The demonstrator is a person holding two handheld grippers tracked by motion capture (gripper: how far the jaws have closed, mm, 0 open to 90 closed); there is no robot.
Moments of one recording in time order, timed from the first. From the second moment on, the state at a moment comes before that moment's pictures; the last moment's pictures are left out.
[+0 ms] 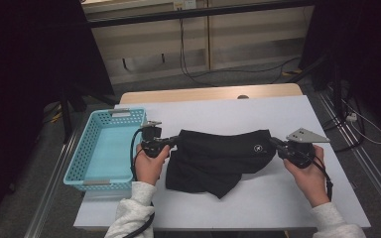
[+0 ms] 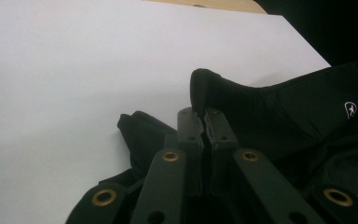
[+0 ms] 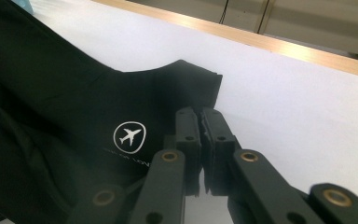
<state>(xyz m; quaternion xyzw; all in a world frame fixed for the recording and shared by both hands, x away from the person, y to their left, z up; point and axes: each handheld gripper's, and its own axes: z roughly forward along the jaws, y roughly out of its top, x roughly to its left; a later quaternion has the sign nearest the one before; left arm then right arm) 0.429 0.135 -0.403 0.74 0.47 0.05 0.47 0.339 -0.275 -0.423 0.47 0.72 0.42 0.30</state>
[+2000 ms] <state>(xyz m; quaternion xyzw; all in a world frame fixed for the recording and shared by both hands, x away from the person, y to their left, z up) 0.471 0.113 -0.396 0.77 0.46 0.12 0.42 0.391 -0.223 -0.435 0.44 0.76 0.39 0.28</state>
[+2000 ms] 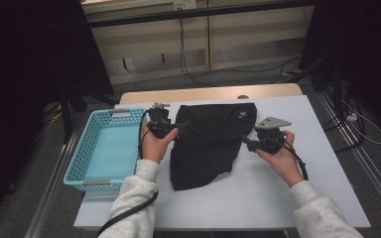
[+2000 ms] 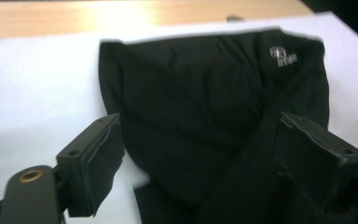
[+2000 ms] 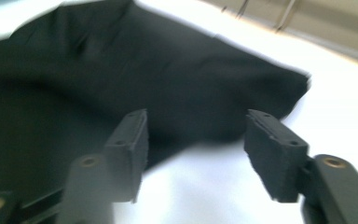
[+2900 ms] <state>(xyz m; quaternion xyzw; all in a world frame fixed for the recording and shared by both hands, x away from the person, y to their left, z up) 0.435 0.115 -0.431 0.80 0.44 0.15 0.39 0.349 -0.198 -0.452 0.40 0.78 0.39 0.26</state>
